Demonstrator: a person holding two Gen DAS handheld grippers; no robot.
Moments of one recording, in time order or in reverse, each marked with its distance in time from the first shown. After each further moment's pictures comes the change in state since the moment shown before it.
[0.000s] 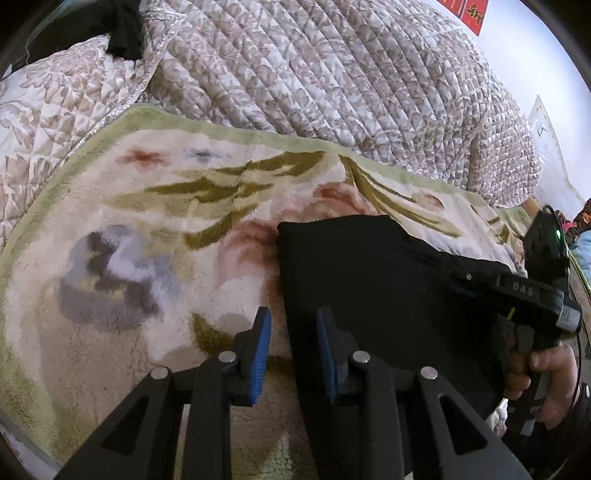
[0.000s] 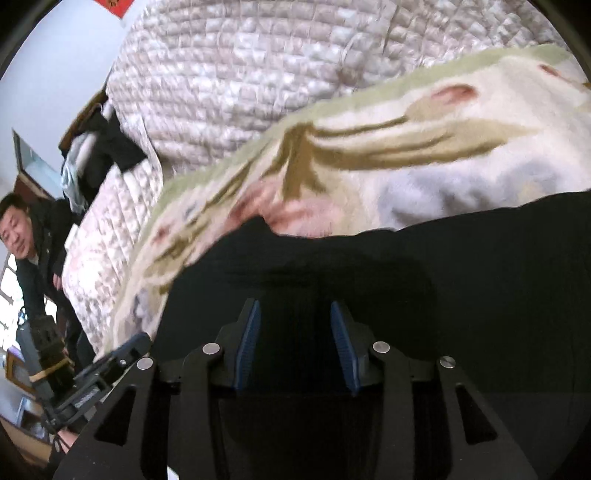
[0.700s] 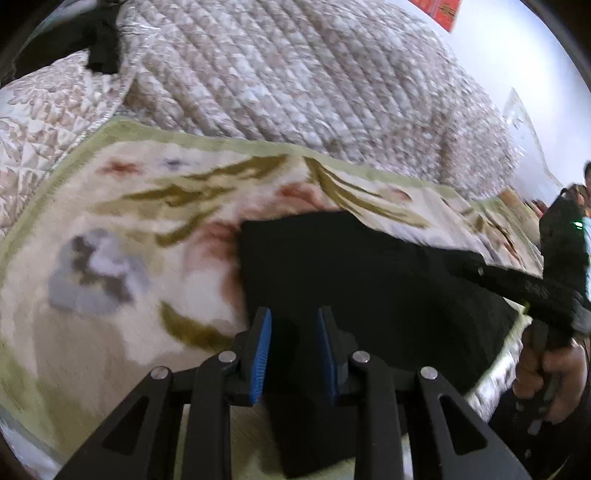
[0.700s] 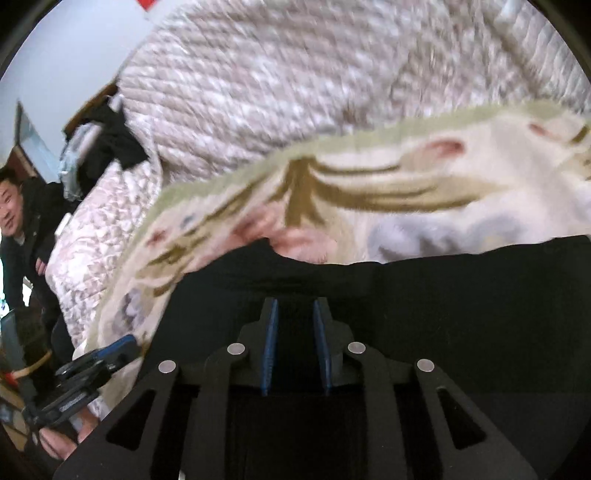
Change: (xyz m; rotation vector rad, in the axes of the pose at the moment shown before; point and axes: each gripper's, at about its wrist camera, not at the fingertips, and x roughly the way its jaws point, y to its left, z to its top) left arm -0.018 -0.026 -0.018 0.063 -0.021 -0.076; right arm -0.061 0.034 -0.022 -0.124 -0.101 -0.105
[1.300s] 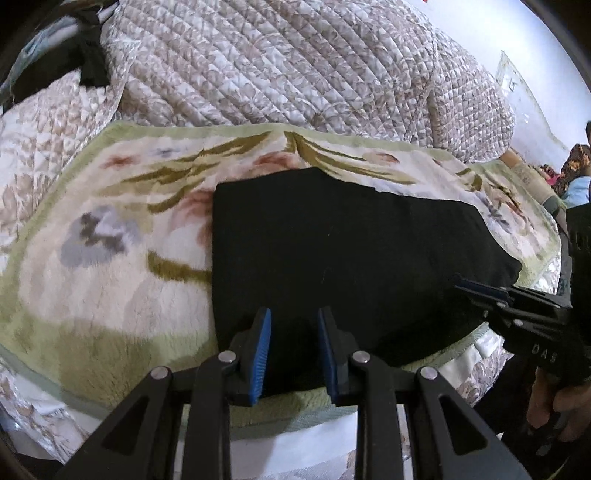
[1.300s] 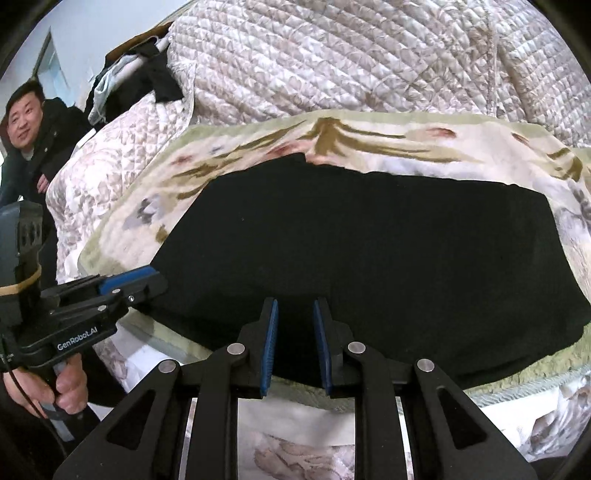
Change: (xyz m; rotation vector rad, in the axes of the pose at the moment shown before) left arm -0.017 -0.046 -0.031 0.084 0.043 0.100; right arm -0.034 0.030 -0.076 -0.171 0.069 -0.107
